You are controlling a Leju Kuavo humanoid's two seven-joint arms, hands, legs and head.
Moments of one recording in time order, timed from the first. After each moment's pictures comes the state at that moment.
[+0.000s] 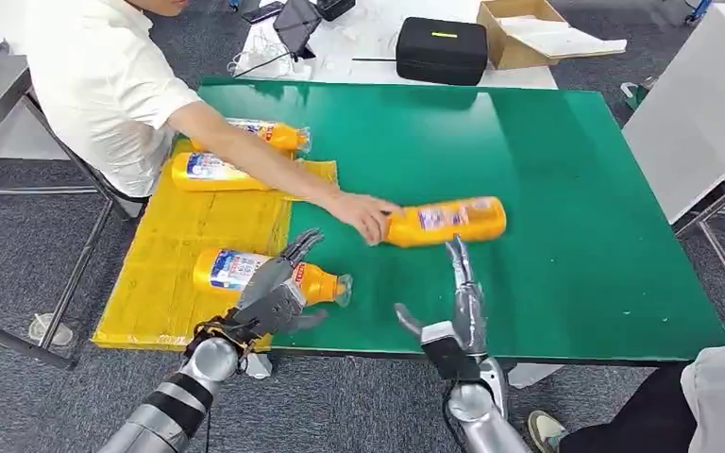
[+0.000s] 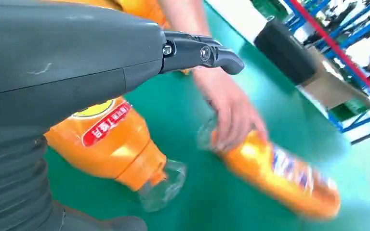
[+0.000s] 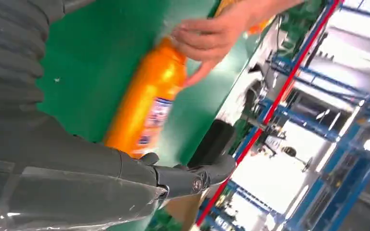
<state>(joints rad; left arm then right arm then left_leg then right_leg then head) -0.38 -0.12 -0.50 -0.83 -0.45 -0.04 -0.64 -0.13 0.05 0.37 -1.09 0.25 -0.59 -0.70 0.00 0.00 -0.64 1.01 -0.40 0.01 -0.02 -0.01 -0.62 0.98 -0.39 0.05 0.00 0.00</state>
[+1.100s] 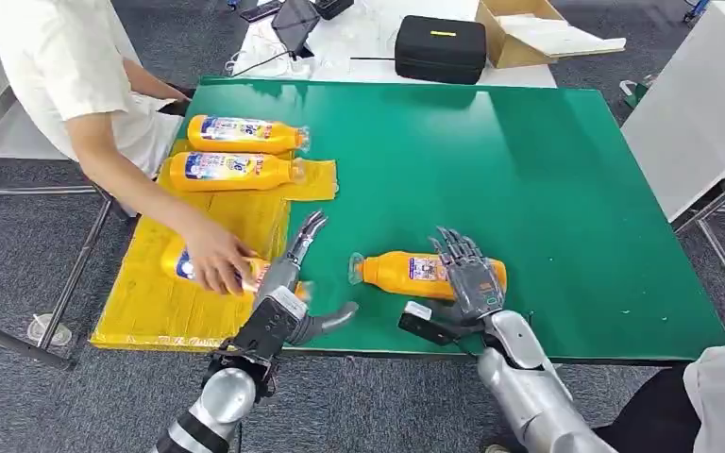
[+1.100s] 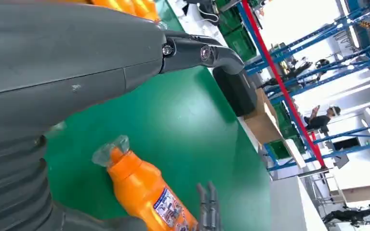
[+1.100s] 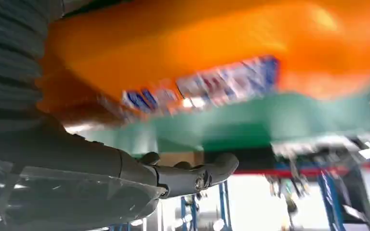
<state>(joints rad) -0.23 -0.16 -0.63 -1.19 -0.29 0.16 -0.53 -0.41 -0.06 0.28 -0.70 1.11 -0.54 -0.34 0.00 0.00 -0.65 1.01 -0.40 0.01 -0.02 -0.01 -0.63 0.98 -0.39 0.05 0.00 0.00</state>
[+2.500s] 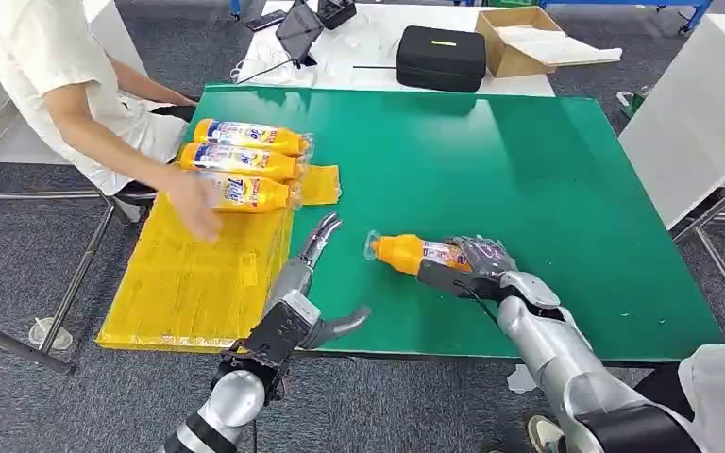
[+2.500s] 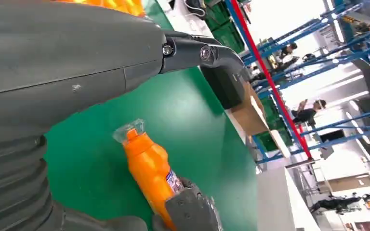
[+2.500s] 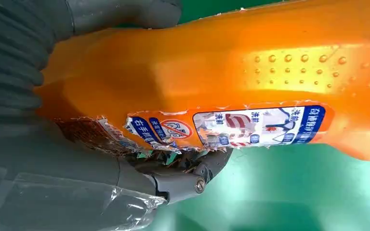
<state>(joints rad) -0.24 -0.17 -0.67 -1.18 -0.28 0.15 -0.53 -0.61 -0.13 0.31 -0.50 0.92 0.00 -0.23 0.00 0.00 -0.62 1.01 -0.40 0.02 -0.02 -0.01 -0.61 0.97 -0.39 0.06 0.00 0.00</state>
